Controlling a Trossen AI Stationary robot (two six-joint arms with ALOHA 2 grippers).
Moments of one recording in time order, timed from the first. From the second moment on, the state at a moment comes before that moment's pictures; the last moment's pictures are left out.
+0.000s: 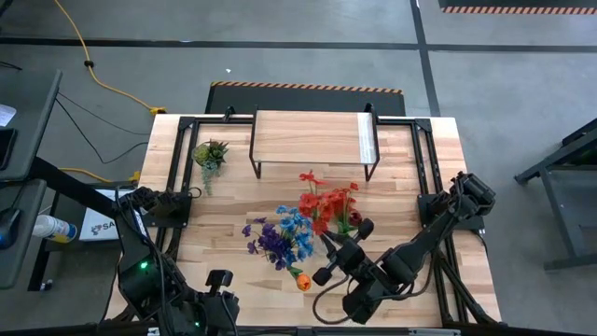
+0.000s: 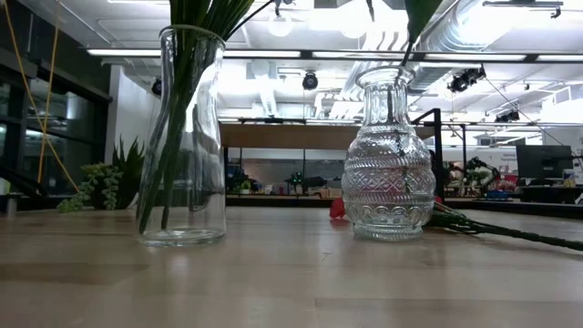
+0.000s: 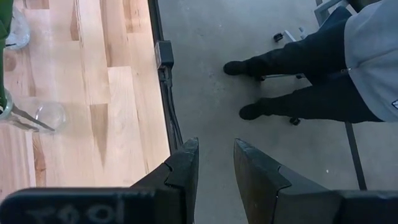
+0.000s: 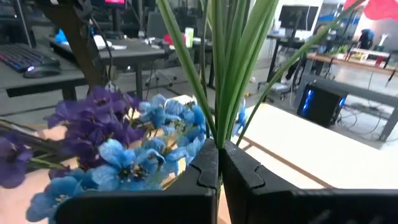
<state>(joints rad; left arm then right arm) -0.92 1.90 2.33 -1.39 -0.16 -0.76 0.70 1.83 1.59 -0.54 1.43 0.73</state>
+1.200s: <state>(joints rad) -0.93 1.90 2.33 -1.39 -0.14 -0.77 0.75 1.80 1.59 -0.74 1.40 0.81</state>
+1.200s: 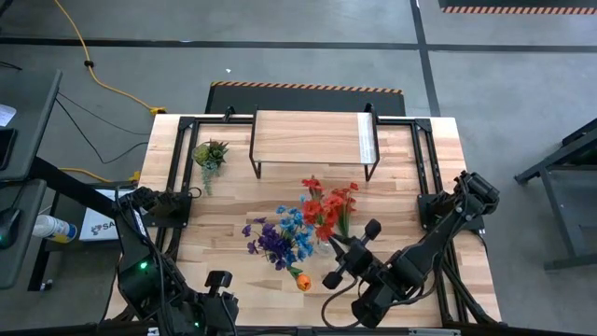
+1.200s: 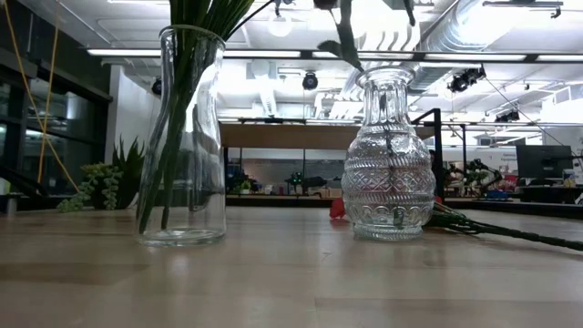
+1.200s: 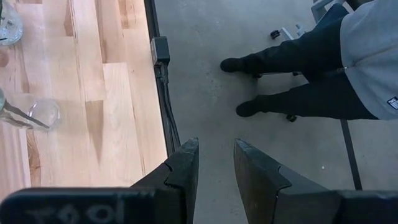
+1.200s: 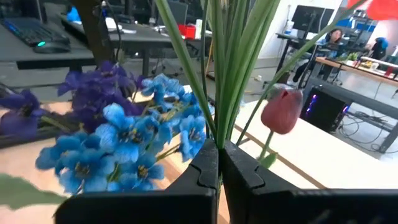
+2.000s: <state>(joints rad) -0.93 1.90 2.33 -1.39 -0.14 -0.80 0.84 1.67 1.59 -0.72 1.57 0.69</state>
